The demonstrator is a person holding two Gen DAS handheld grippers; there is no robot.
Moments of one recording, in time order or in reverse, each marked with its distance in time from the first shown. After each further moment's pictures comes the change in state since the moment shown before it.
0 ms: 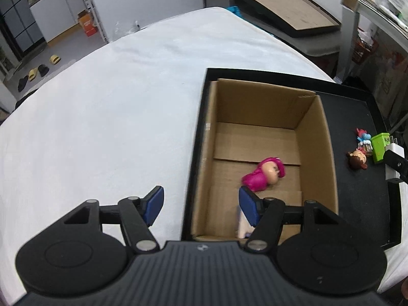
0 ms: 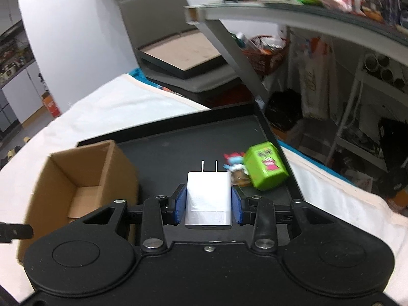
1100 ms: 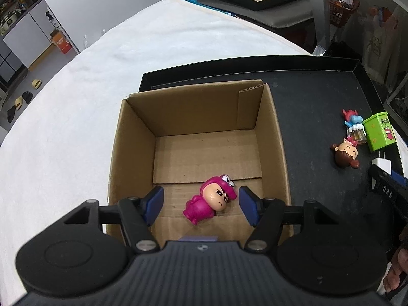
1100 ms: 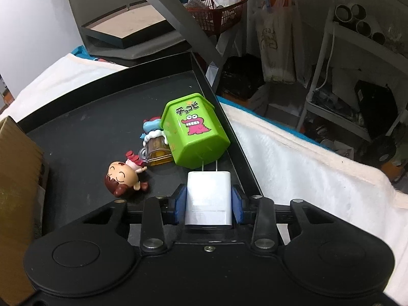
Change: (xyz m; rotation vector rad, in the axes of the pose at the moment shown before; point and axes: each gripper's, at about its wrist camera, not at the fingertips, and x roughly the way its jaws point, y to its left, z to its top) left arm 0.049 -0.103 0.031 0.180 0.060 0.029; right arm 0.086 -0.077 -0.037 0.077 0.098 -0.163
